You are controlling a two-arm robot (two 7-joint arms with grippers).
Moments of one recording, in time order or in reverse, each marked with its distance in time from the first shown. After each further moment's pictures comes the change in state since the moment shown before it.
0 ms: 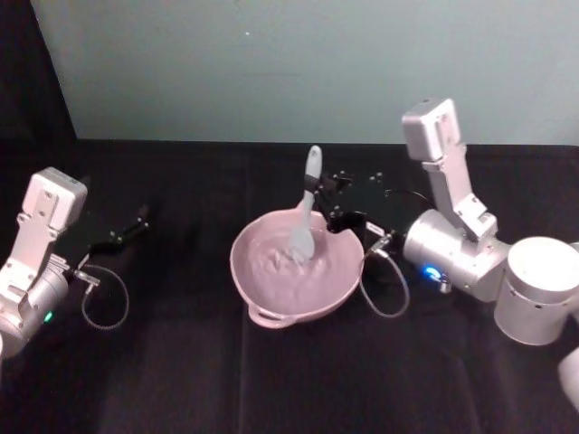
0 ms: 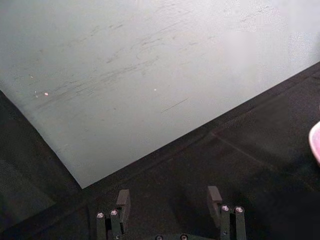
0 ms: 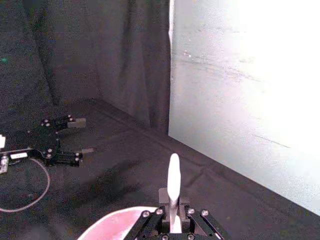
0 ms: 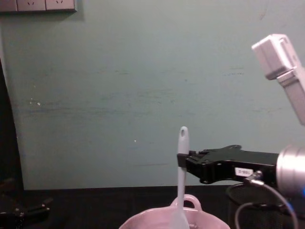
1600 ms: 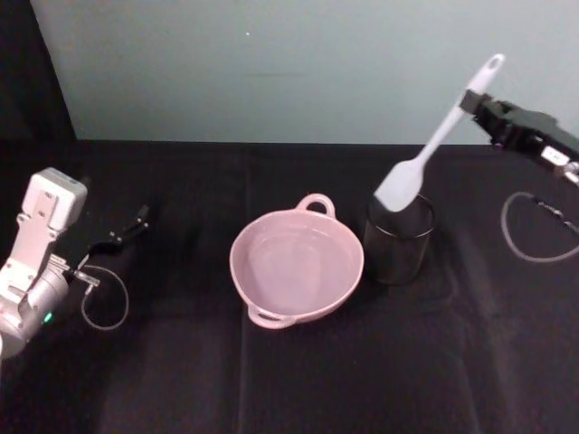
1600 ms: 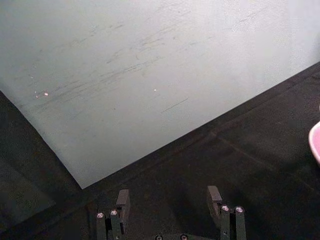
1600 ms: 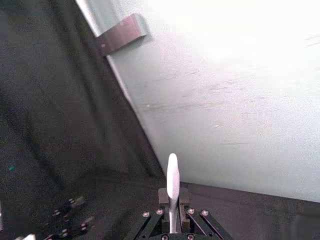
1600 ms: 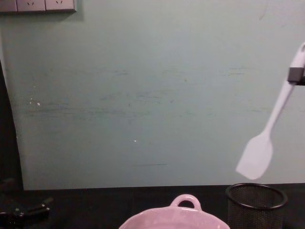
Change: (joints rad) left arm 0.000 0.000 0.000 0.000 0.000 0.000 0.000; right arm -0.171 0.175 0.401 -0.297 0.548 0.277 -0.044
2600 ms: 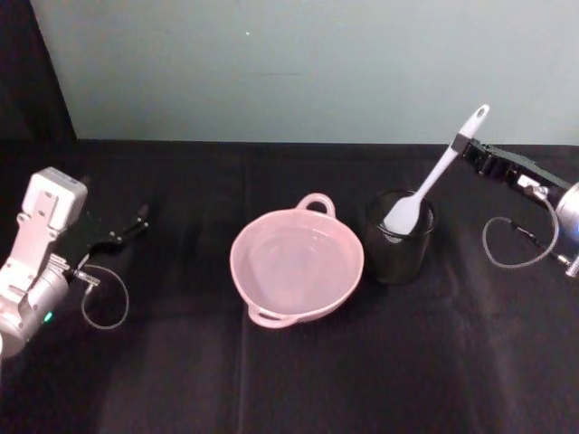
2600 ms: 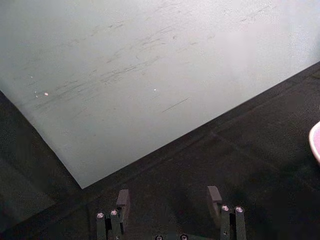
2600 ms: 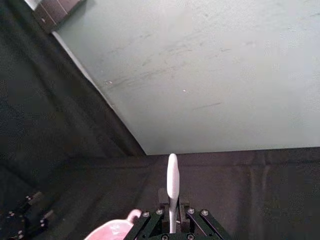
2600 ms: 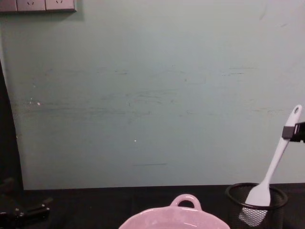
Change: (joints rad) left arm 0.000 0.000 0.000 0.000 0.000 0.000 0.000; right arm 0.105 -0.021 -0.112 0.264 0.052 -0.012 -0.057
